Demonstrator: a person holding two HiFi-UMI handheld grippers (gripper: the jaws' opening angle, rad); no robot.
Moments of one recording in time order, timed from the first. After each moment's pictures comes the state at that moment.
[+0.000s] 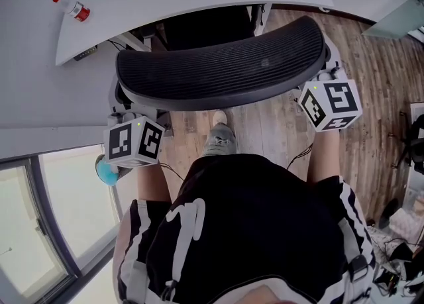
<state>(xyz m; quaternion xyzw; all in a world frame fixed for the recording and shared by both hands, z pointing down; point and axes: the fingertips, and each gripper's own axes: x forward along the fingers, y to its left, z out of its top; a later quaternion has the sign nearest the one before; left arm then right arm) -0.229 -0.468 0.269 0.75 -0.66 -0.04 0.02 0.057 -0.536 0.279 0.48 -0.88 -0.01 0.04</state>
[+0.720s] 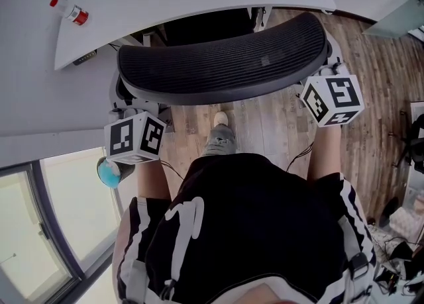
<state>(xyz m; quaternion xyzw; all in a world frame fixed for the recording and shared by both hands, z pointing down) -0.235 -0.499 0.268 0.76 -0.65 -0.04 0.02 0.052 -0.565 0.278 0.48 -0.88 -0.01 0.04</state>
